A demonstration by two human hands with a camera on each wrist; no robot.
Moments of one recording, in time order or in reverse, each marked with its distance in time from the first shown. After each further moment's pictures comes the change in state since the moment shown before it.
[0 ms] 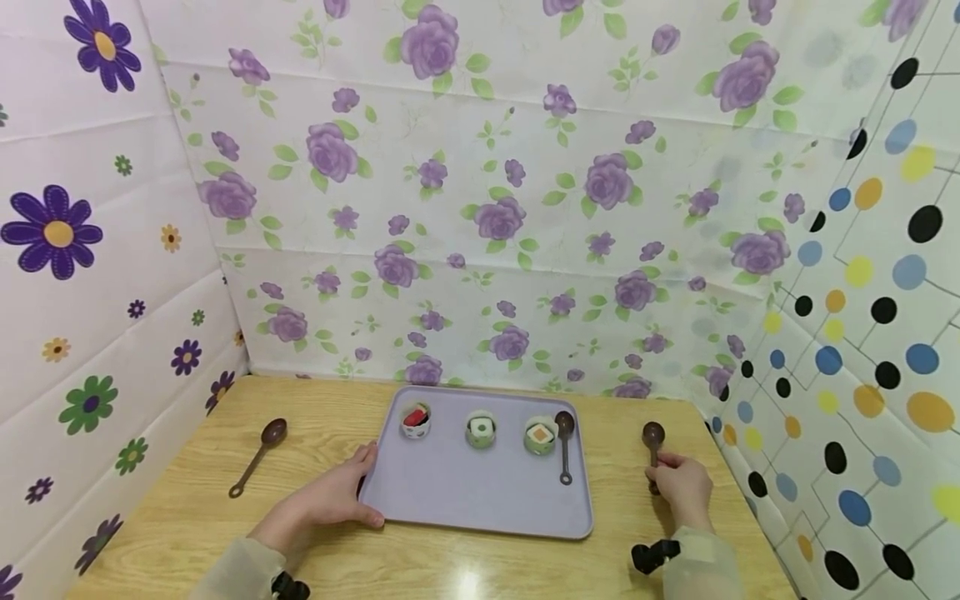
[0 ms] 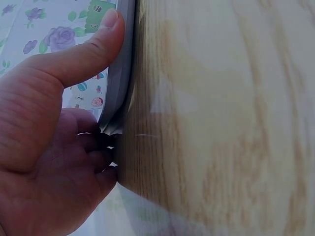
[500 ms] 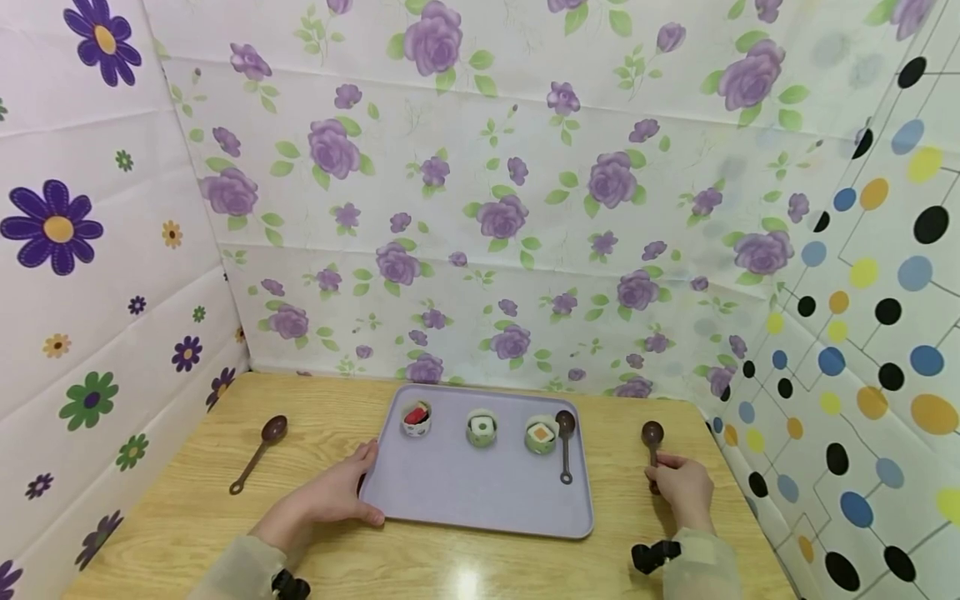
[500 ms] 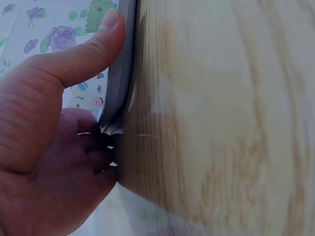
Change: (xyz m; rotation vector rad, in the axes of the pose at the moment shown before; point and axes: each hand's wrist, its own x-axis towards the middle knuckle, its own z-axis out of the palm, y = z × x) left_hand 0.000 -0.001 0.002 0.010 0.012 -0.003; right_hand 0.000 0.002 0.000 -0.028 -0.009 0.031
